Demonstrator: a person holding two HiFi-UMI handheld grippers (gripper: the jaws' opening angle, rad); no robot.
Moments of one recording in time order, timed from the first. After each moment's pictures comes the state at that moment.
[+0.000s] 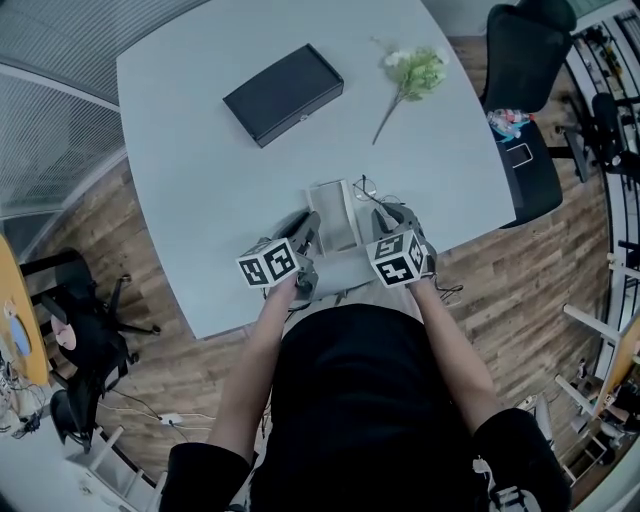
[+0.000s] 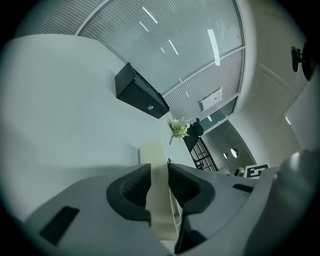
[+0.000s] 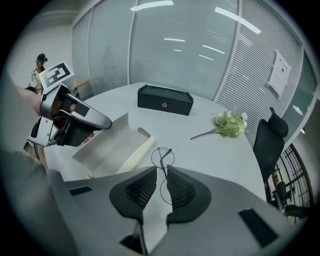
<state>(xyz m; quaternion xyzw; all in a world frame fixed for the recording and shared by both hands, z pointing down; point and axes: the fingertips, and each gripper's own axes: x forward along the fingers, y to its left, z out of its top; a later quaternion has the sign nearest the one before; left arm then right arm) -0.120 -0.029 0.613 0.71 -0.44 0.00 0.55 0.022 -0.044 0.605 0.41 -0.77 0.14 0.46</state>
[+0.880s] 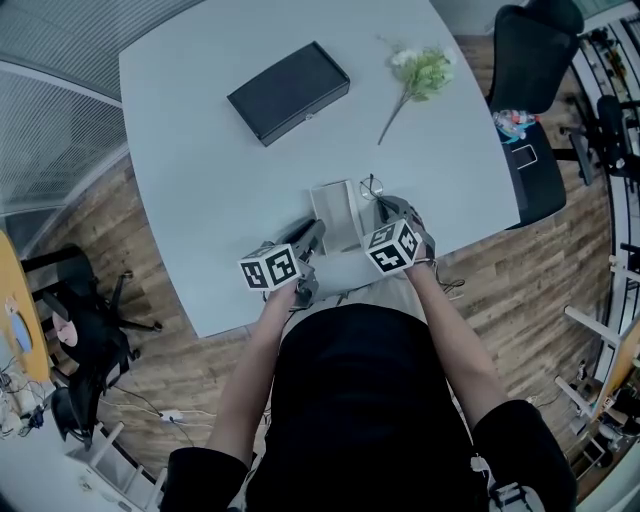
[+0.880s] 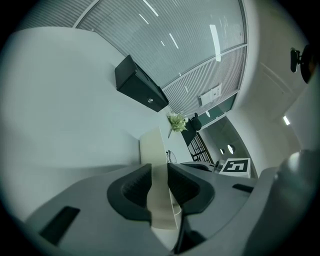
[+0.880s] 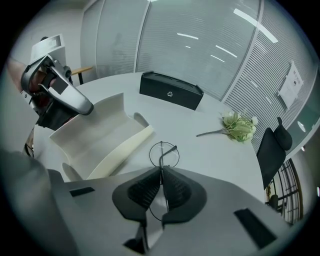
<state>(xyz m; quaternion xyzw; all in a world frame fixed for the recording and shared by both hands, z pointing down) -0.117 -0.013 0.618 0.72 -0.41 0.01 0.56 0.019 -0.062 0.644 0.38 -0.76 0.09 0.51</state>
